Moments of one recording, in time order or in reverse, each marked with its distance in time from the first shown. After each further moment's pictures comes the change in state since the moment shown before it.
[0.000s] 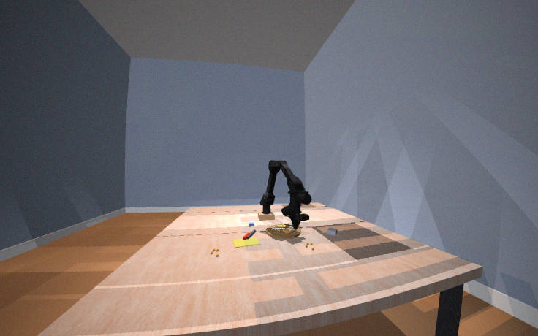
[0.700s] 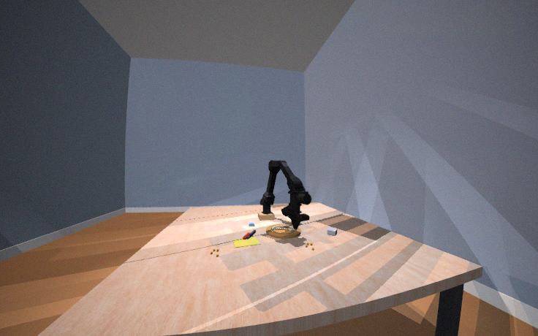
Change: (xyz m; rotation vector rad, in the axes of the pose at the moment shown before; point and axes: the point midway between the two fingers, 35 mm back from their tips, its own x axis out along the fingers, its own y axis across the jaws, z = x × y) arm 0.000 0.000 0.000 0.000 0.001 0.000
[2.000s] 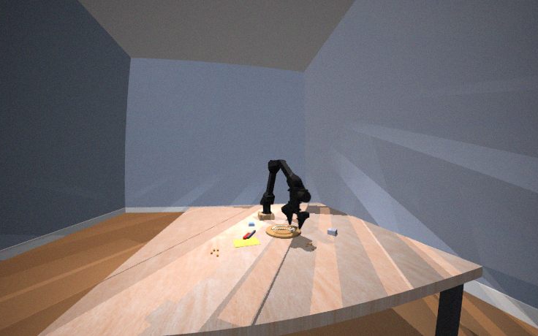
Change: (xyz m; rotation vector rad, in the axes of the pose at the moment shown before) arm -0.013 -0.002 0.002 -0.081 -0.001 -0.007
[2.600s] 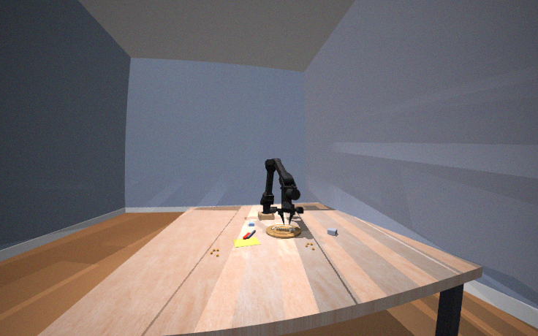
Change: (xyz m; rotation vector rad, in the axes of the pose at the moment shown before) arm -0.013 -0.021 0.042 -0.918 -0.009 0.008
